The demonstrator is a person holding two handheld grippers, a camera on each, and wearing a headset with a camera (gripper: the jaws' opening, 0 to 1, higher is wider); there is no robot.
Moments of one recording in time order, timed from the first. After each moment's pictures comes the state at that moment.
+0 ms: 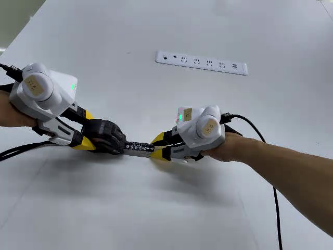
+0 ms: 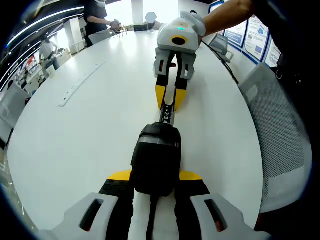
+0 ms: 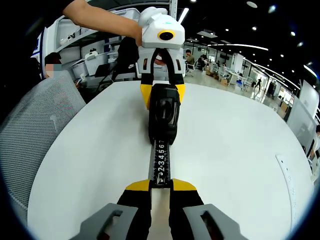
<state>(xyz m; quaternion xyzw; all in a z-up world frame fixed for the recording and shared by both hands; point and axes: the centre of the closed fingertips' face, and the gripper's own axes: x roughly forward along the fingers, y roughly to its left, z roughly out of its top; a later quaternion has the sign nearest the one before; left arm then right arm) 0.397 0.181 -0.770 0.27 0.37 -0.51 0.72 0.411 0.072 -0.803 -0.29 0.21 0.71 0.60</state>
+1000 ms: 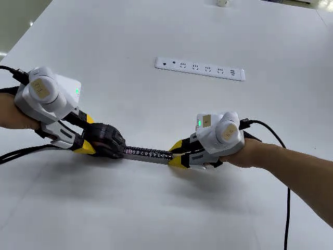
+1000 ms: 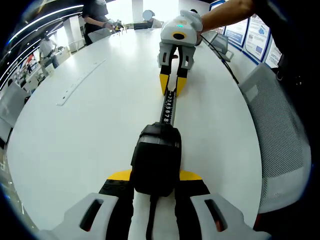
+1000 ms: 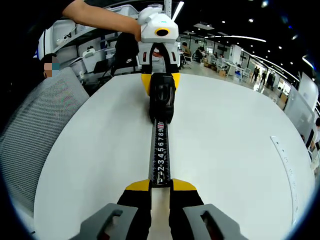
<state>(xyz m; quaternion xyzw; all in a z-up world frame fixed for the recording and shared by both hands) 0.398 0.181 -0.772 0.27 0.38 -0.51 0.72 0.417 0.028 -0.808 -0.30 0.25 0.70 0.60</state>
